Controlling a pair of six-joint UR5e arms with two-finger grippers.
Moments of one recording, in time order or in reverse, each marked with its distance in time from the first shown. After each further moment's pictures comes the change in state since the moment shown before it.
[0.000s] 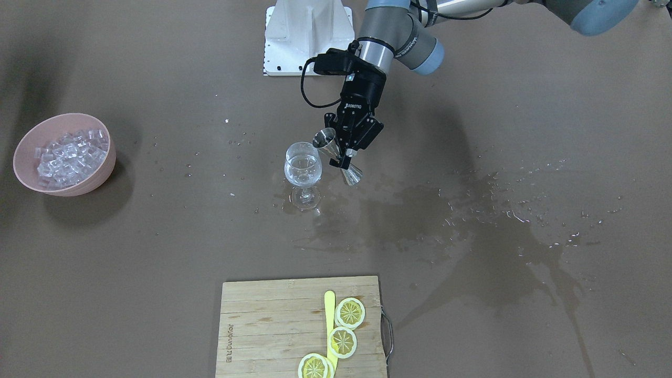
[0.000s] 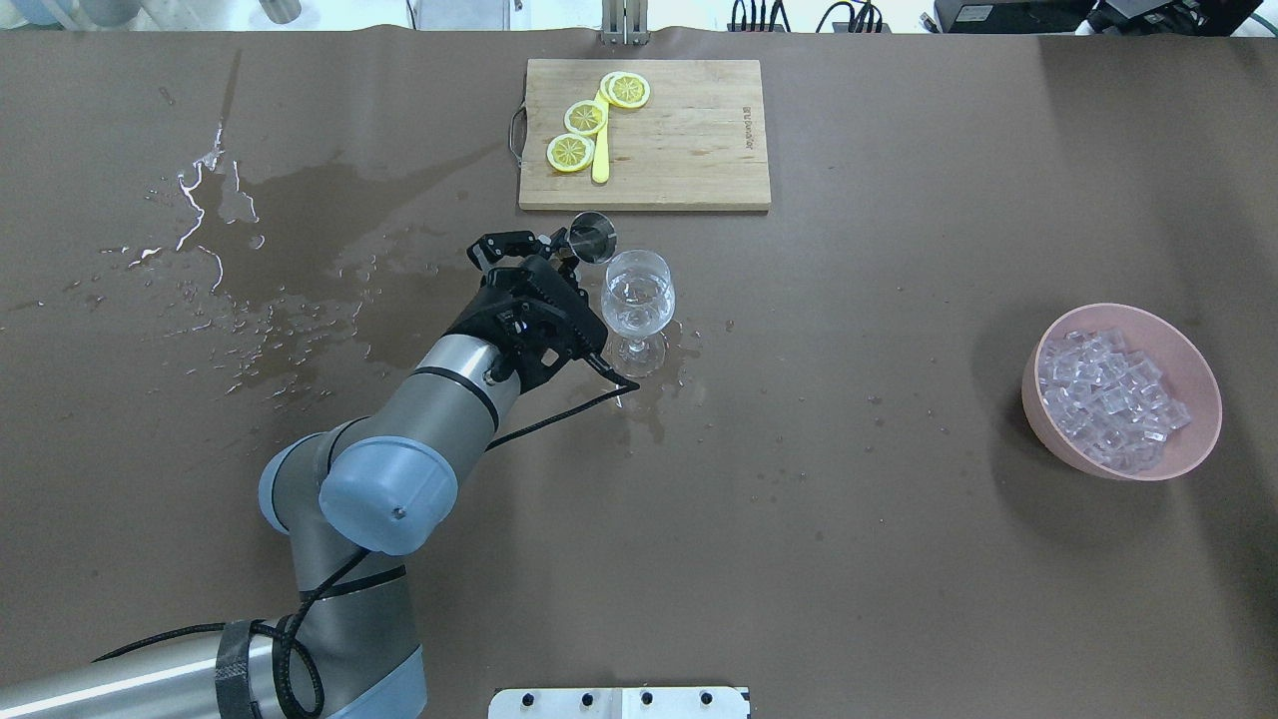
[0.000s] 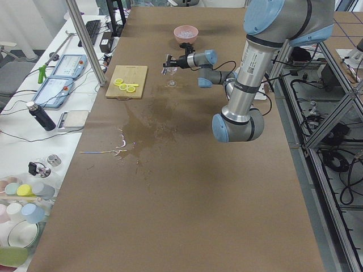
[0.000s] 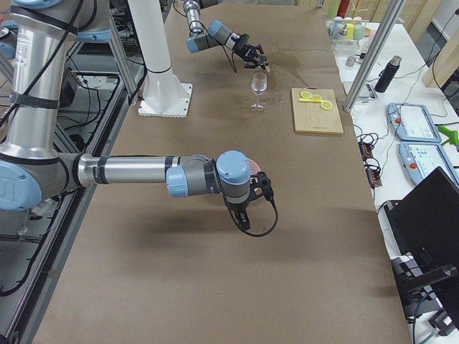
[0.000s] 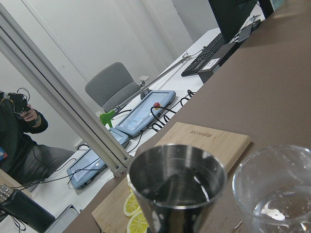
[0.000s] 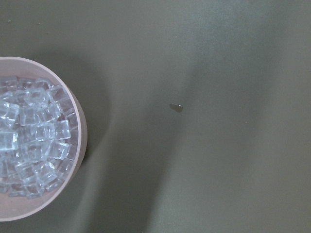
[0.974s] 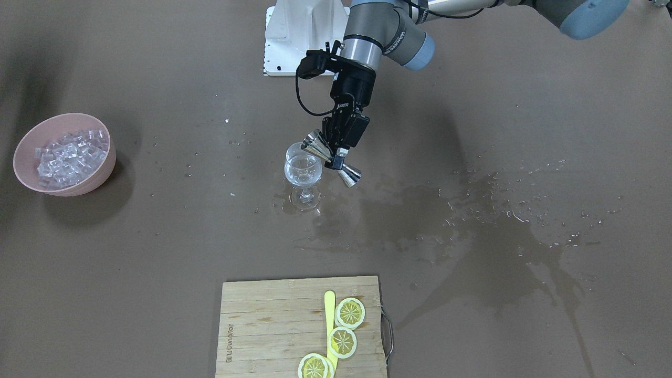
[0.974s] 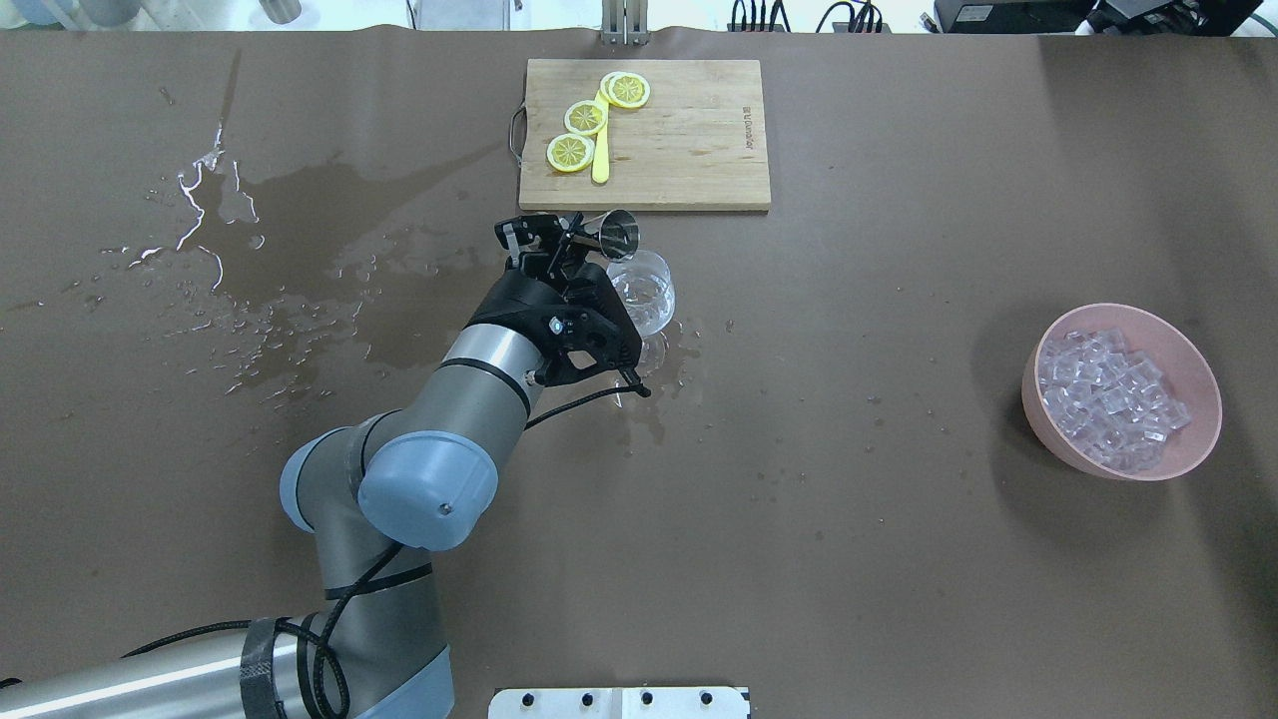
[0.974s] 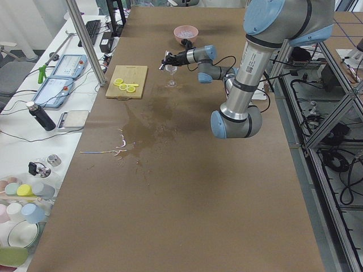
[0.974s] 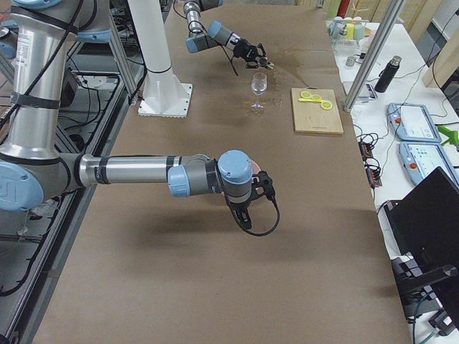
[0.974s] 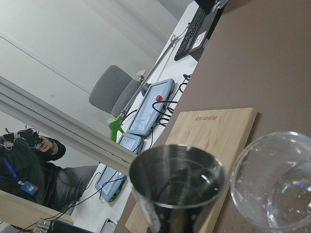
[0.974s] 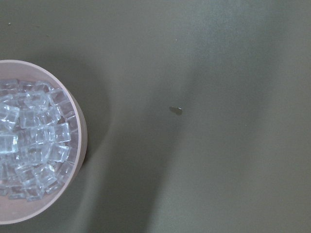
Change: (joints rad) left arm 0.003 -0.054 0.003 0.090 0.051 0.284; right arm 0.000 0.009 -0.004 0.000 0.000 0.001
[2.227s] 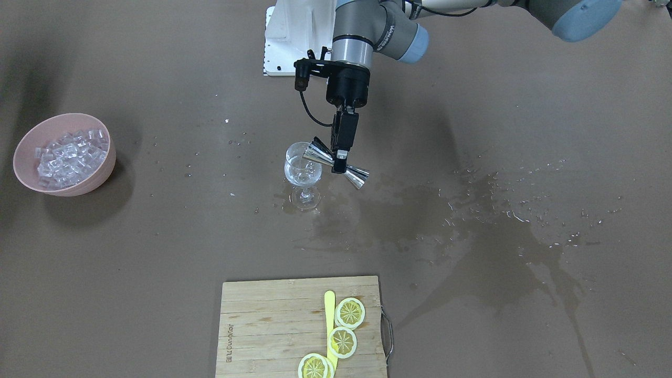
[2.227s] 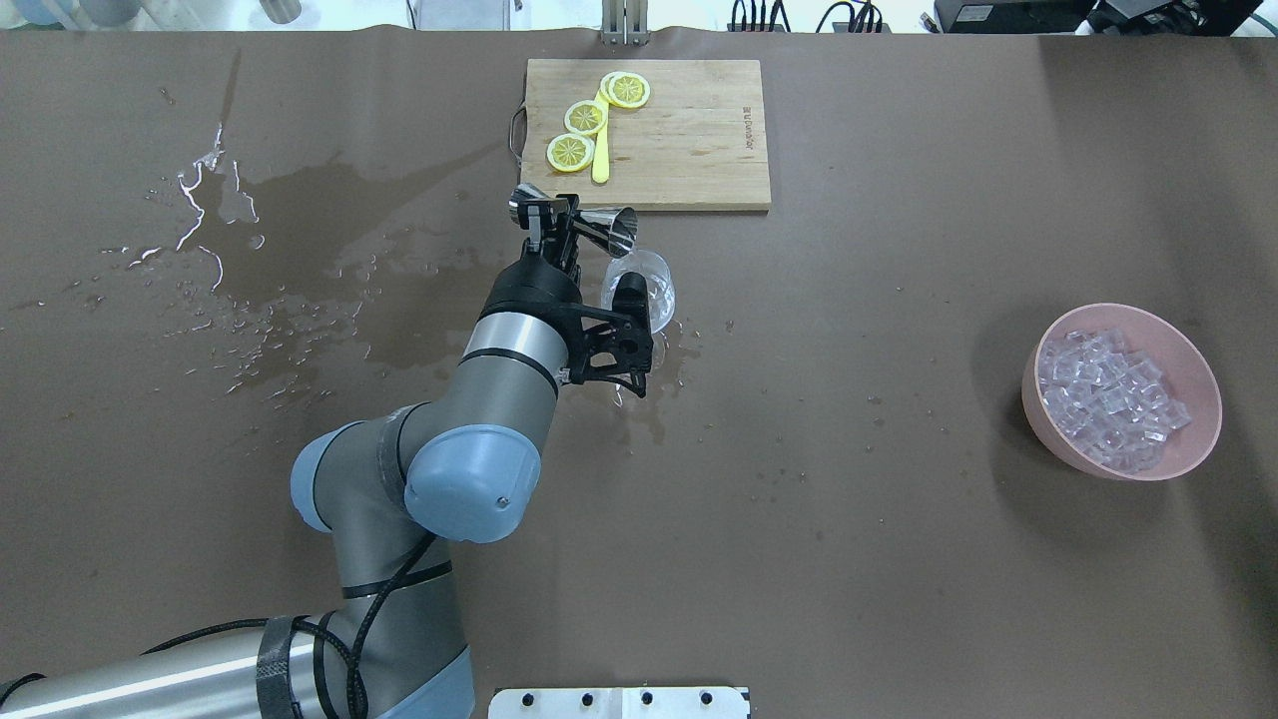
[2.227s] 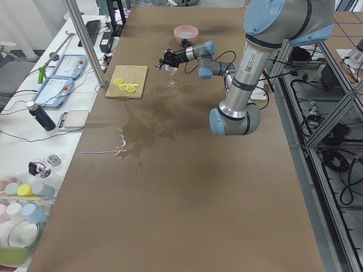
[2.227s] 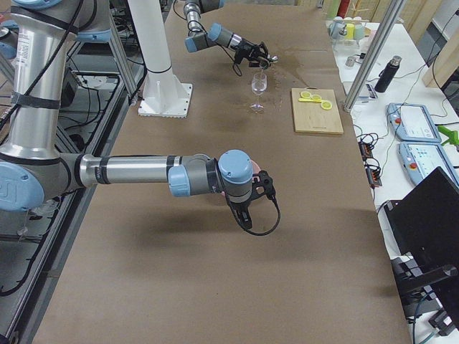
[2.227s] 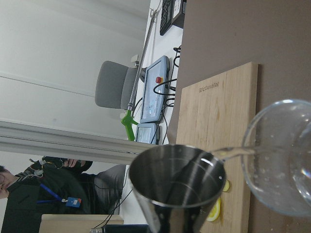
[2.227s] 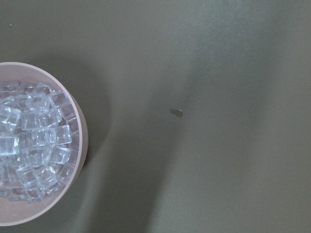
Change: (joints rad) left arm 0.000 -0.039 -0.008 0.186 0.098 0.234; right arm 0.000 0.001 0.000 0.000 0.001 0.000
